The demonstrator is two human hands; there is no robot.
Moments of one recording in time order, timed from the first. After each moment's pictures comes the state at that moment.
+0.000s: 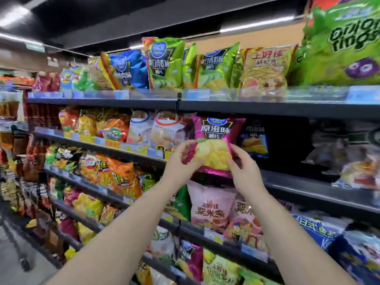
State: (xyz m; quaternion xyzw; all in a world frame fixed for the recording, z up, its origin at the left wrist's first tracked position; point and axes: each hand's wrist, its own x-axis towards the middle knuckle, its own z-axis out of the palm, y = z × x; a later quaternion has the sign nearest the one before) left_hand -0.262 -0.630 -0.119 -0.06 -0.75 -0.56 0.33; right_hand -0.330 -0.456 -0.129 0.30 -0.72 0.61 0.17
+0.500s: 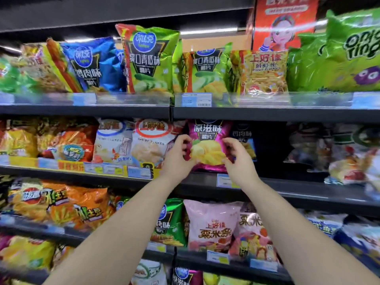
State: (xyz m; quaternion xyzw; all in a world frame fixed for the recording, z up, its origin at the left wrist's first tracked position) left_hand -0.380 -0.709 -0.104 -0.15 -0.81 -0.46 0.33; right_hand -0.388 -0.511 -0.105 0.23 -0.79 0.48 0.29
